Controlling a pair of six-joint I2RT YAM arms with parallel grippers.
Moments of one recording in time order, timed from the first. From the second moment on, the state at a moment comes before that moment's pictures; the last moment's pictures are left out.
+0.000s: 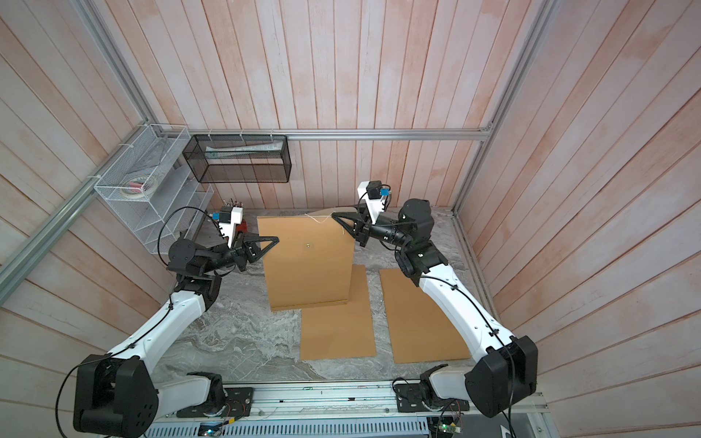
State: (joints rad) left arm -0.11 1.25 0.82 0.88 1.19 -0.74; right arm 0.42 1.33 1.23 0.24 -0.82 0.19
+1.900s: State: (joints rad) left arm -0.08 1.48 0.99 1.29 1.17 -1.09; right arm 0.43 1.36 1.23 0.25 -0.92 0.22
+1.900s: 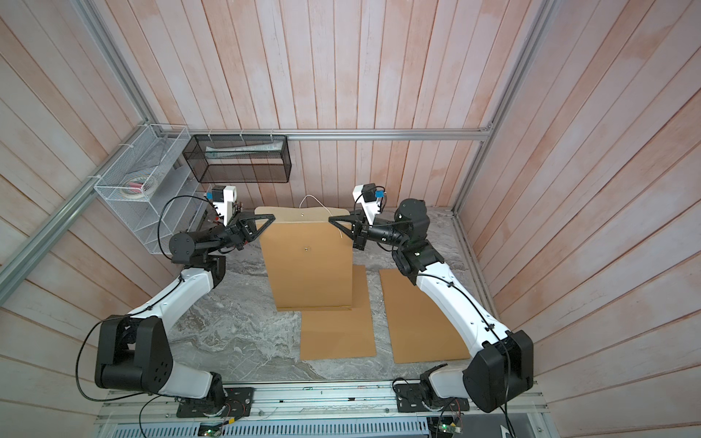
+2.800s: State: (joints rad) left arm -0.03 1.47 0.99 1.31 1.09 -1.13; right arm 0.43 1.33 1.05 0.28 -0.97 0.22
